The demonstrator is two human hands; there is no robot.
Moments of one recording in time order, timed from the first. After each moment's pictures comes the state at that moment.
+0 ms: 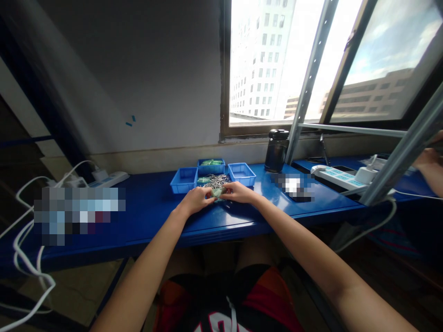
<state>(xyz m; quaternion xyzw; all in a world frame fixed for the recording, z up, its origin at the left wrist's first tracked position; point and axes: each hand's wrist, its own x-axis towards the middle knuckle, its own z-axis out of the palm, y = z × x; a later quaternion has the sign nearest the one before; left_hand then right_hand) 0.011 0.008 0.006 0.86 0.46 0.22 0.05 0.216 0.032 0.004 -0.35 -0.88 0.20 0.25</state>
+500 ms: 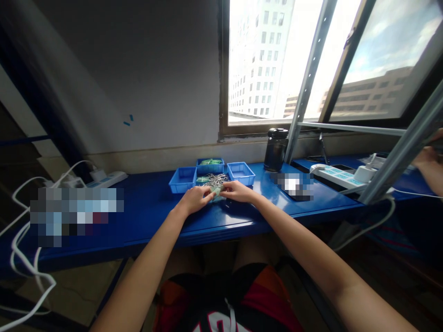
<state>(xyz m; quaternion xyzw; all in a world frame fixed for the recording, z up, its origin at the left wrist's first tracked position) 0.010 0.005 0.007 0.86 0.45 0.23 0.04 0.216 0.028 0.008 -0.37 -0.87 0.22 0.26</state>
